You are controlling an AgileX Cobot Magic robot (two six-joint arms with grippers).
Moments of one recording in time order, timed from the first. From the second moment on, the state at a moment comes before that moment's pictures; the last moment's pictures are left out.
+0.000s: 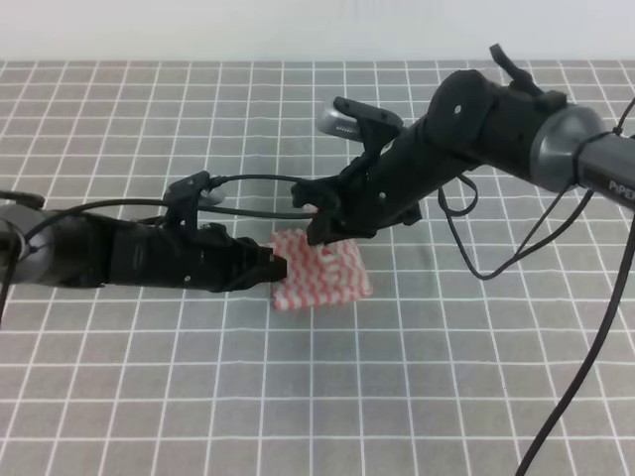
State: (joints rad) left arm -0.21 2.05 -1.12 -1.58 0.71 1.37; right arm 0.49 2.11 -1.72 0.60 0.82 -0.06
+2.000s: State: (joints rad) left arm -0.21 2.05 -1.12 -1.59 0.74 1.37; right arm 0.53 2.22 -1.77 0.65 0.76 -0.09
